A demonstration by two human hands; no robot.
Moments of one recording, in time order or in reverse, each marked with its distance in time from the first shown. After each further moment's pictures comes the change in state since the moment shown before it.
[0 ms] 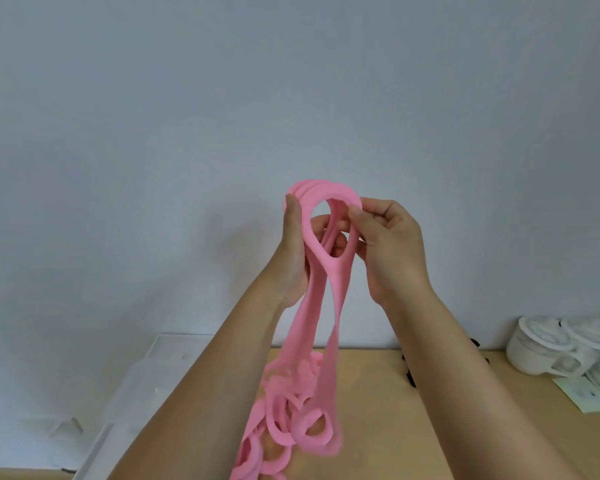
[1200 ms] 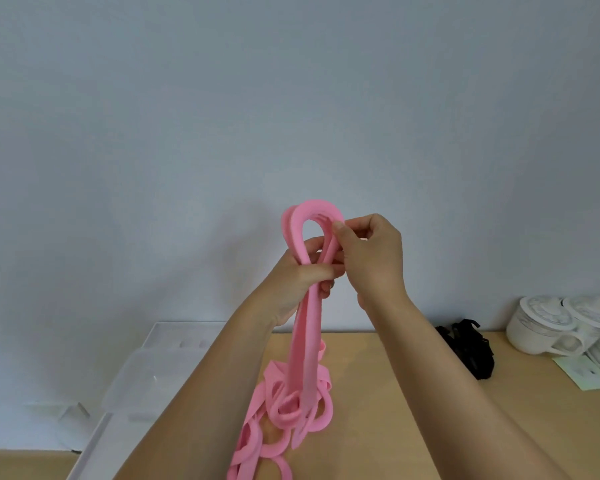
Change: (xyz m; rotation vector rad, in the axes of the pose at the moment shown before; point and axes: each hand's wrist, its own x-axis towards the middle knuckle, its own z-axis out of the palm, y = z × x) left_hand -0.016 -0.033 -0.015 0.244 -0.015 -0.128; right_hand 0.007 0.044 -0.010 -0.418 0.160 -0.006
